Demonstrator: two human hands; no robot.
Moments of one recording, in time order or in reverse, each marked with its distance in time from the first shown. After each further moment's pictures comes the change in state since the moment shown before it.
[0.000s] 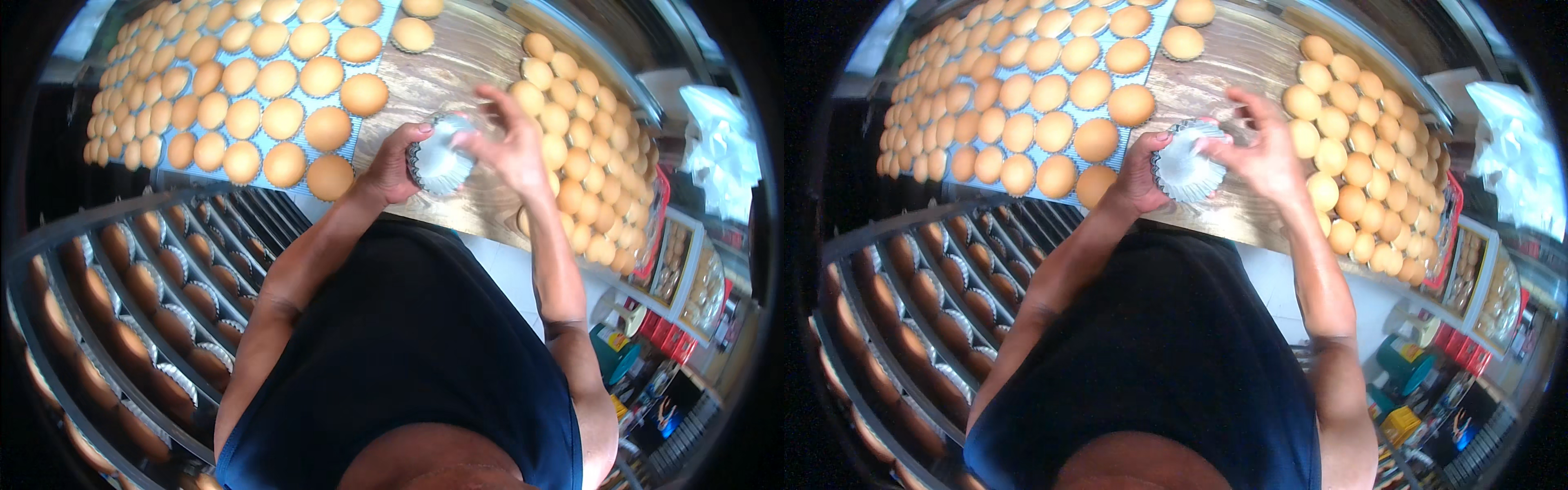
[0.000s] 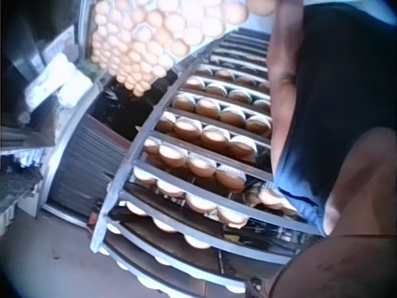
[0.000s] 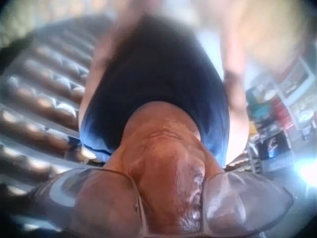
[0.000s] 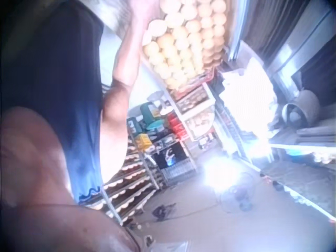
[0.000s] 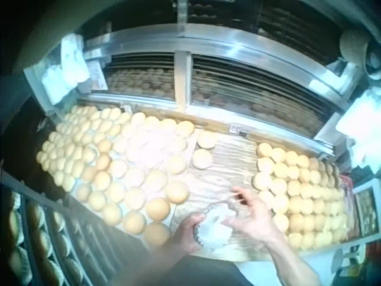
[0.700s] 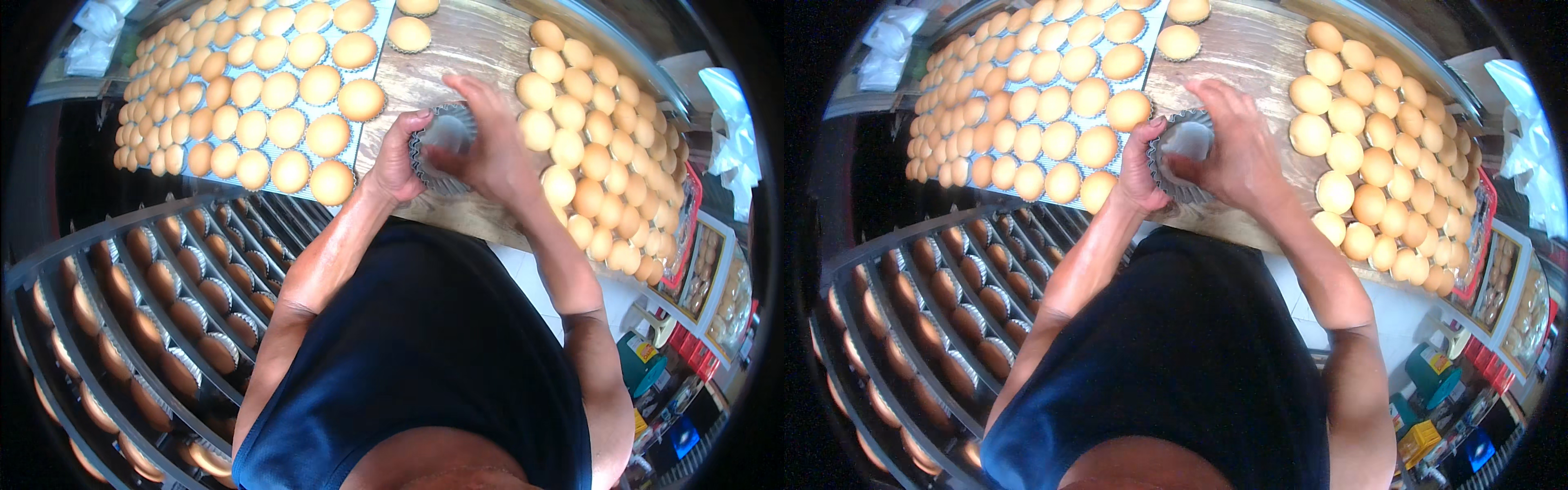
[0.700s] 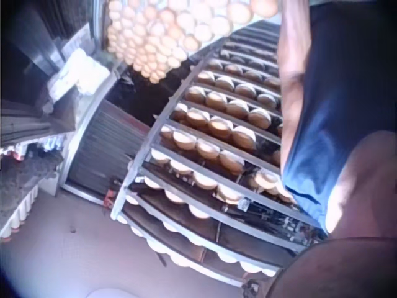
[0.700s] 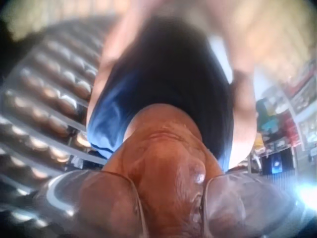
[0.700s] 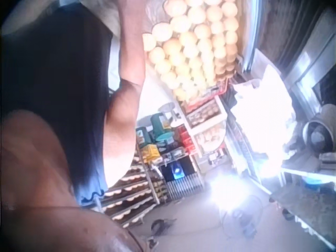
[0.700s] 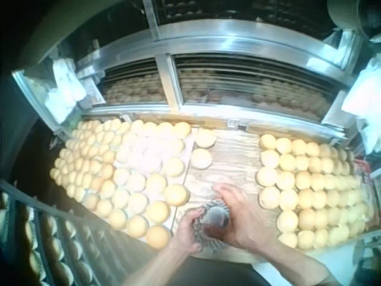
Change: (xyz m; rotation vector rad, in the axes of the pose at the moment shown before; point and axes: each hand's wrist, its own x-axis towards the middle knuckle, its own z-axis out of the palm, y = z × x) left_hand 0.036 -0.015 0.037 0.132 0.352 0.080; right_hand 0.004 0.003 -0.012 -0.173 0.033 -0.275
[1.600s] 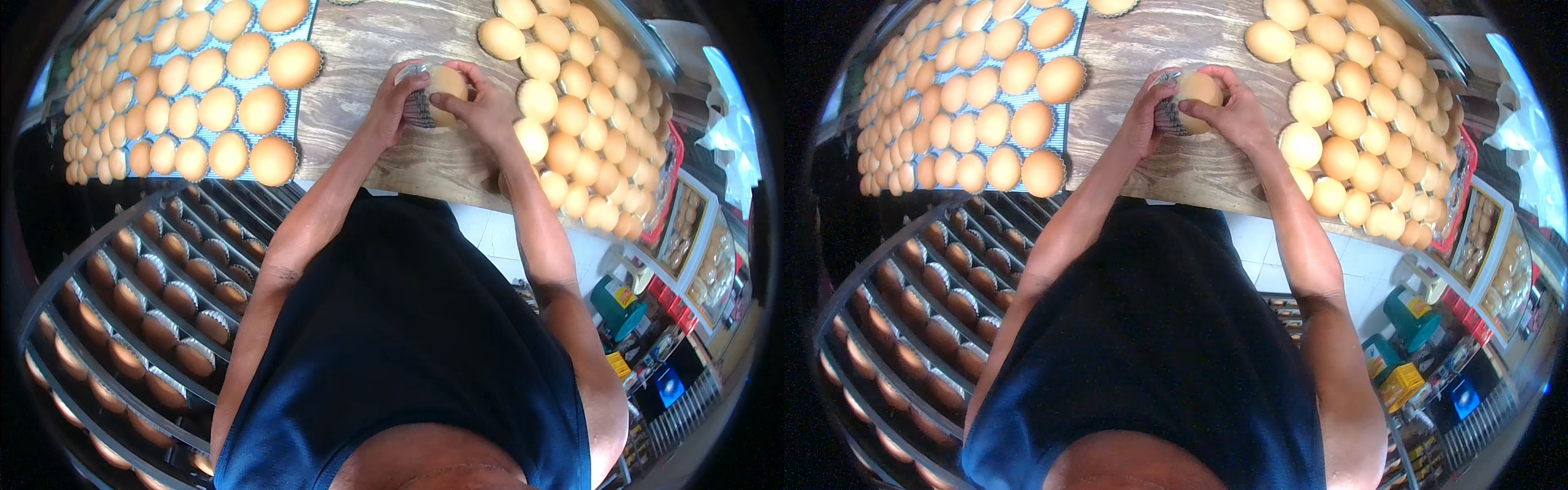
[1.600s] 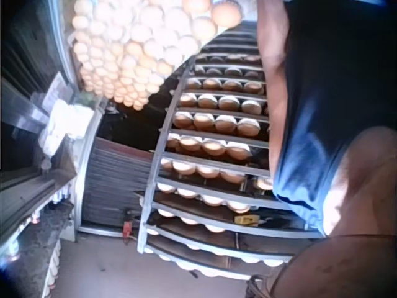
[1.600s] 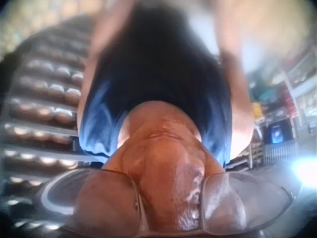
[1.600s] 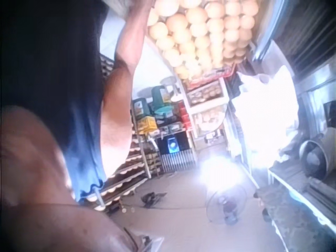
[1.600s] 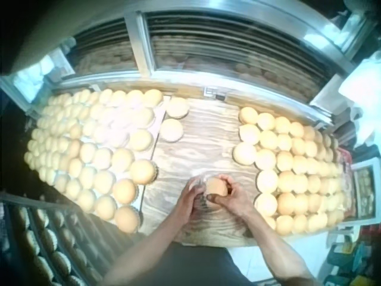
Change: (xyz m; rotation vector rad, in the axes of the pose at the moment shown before) left_hand 0.100 -0.077 -0.063 0.232 0.154 0.060; right_hand -0.046 0.135 0.022 0.657 -0.073 0.700
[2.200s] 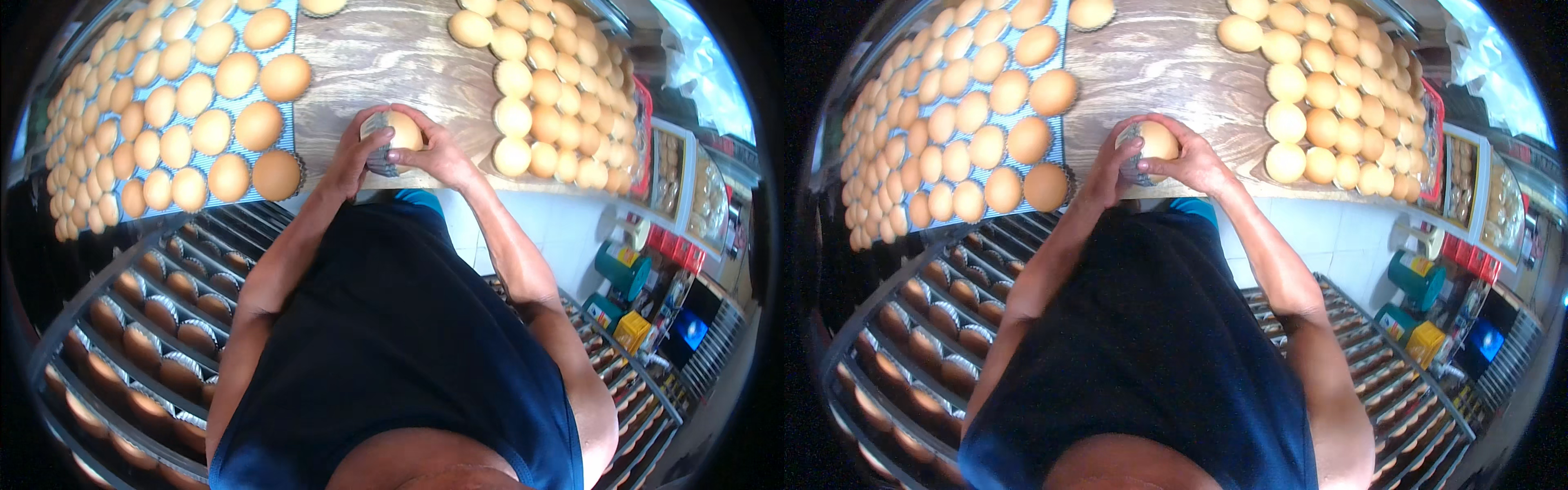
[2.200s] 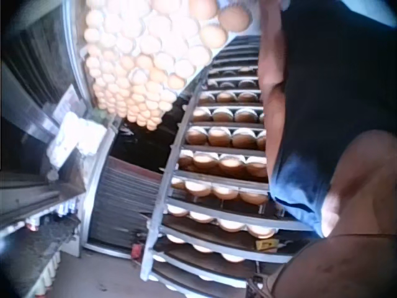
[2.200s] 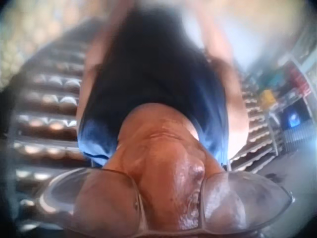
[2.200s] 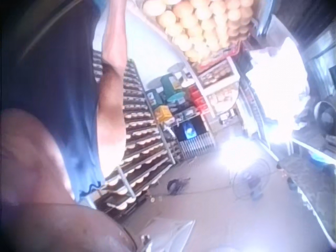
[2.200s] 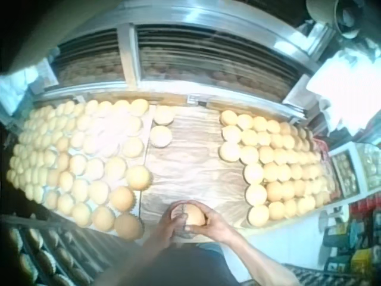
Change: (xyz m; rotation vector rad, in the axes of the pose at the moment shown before) left_hand -0.094 0.016 -0.057 0.135 -0.176 -0.015; right_hand -0.074 0.019 0.083 -0.049 -0.118 0.013
